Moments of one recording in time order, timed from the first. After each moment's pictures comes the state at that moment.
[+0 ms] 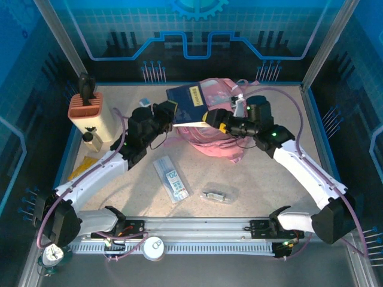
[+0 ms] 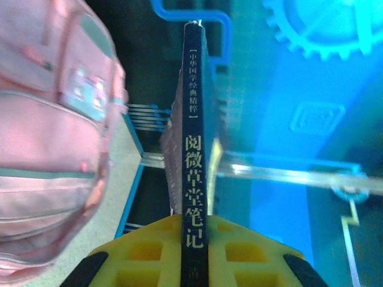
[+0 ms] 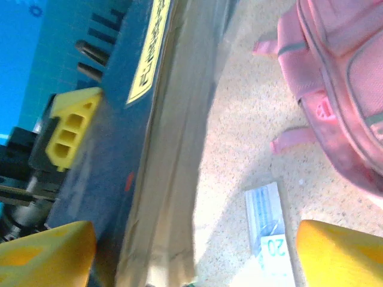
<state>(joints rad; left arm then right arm) -0.51 1.24 0.97 0.16 -0.05 -1.58 0.43 1.25 1.13 -0.33 -0.53 0.85</state>
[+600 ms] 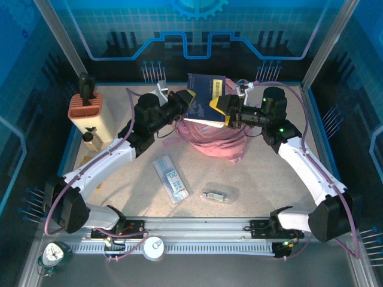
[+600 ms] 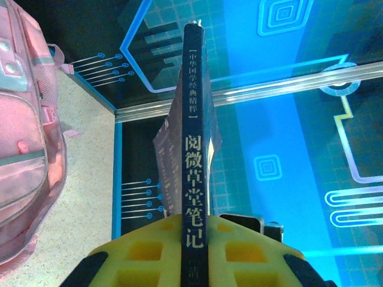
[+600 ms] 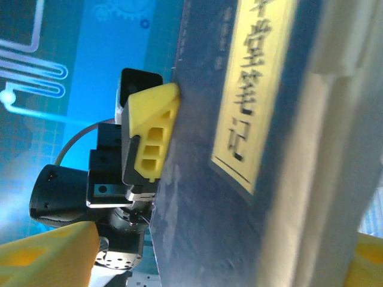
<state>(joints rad) -0.54 1.37 1.14 0.20 0.16 -1.36 0.31 1.27 1.12 -0.01 -0.89 1.14</state>
